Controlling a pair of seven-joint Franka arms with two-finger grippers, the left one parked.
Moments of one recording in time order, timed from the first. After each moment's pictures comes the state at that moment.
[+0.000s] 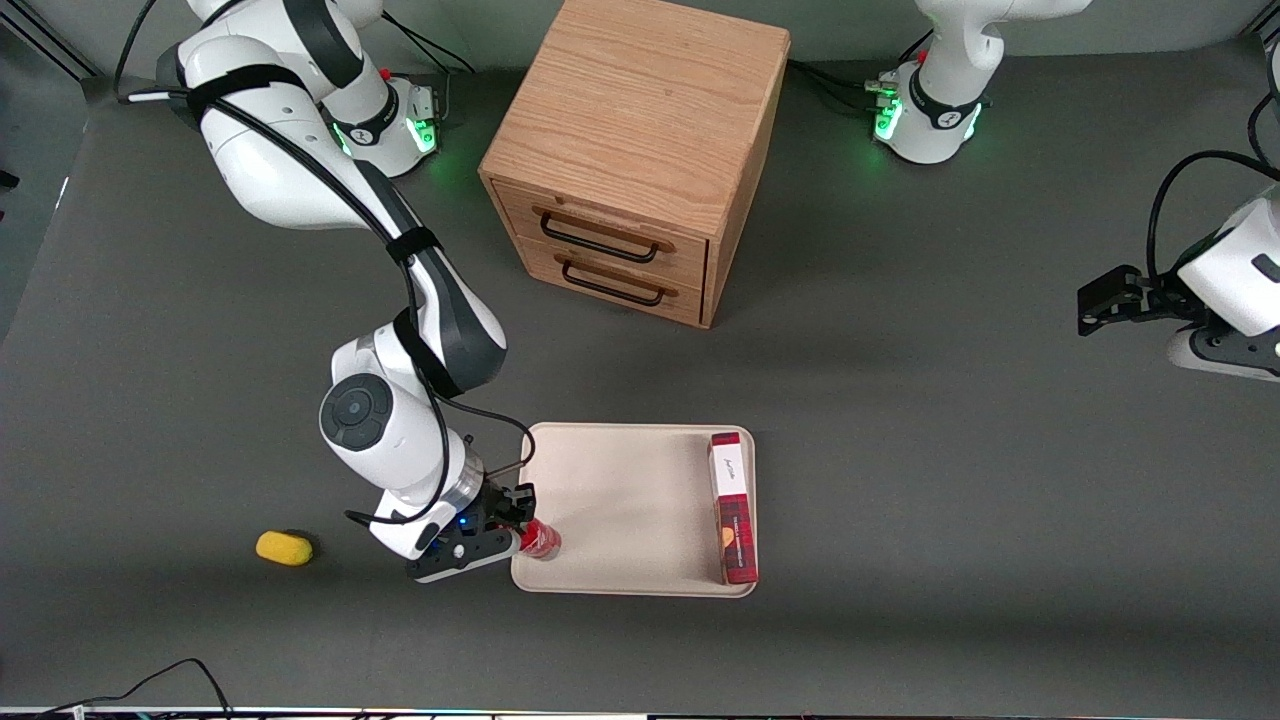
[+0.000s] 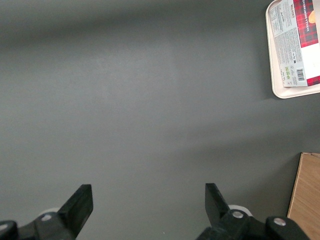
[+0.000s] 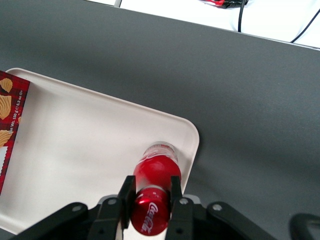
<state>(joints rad) 0.31 0.84 0.12 -1.14 -0.04 2.24 0.14</state>
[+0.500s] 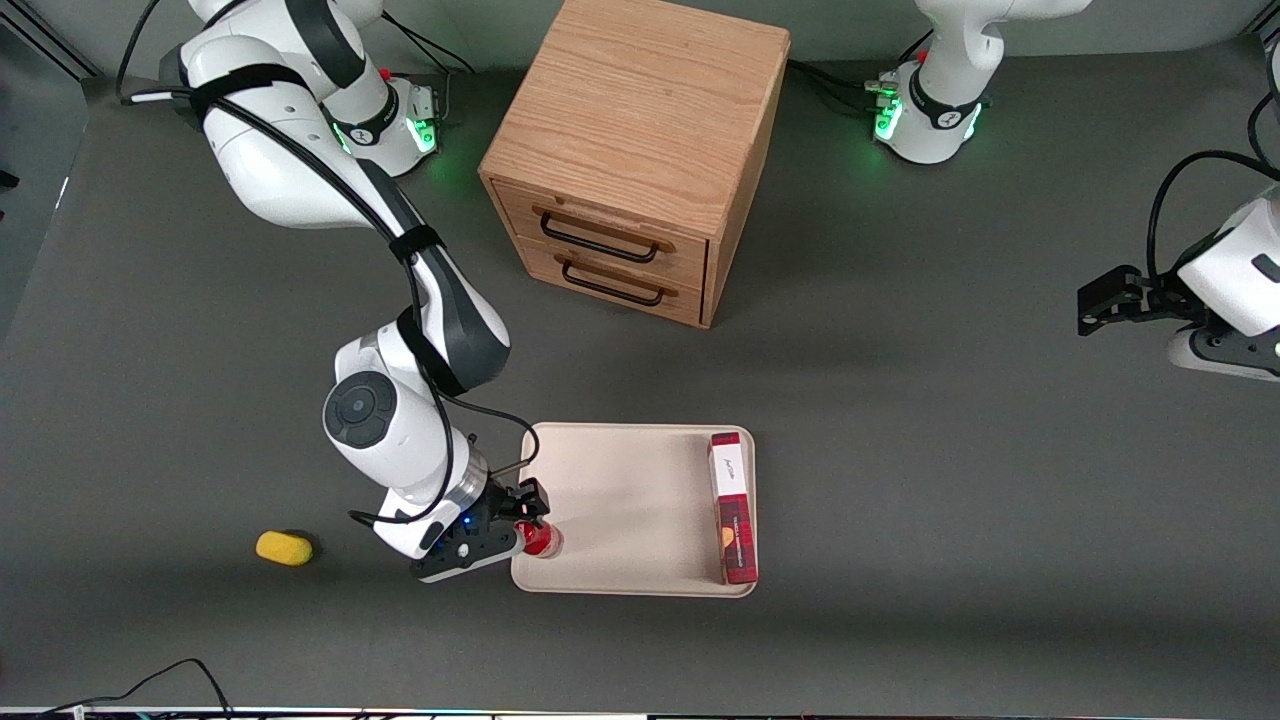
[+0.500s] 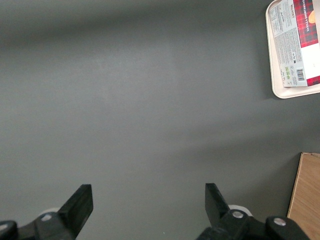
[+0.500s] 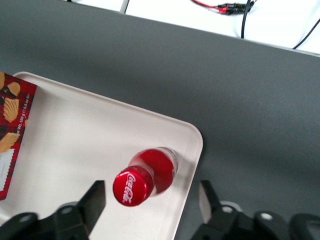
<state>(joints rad) 0.31 0.84 0.12 -1.12 -0.04 2.24 0.15</state>
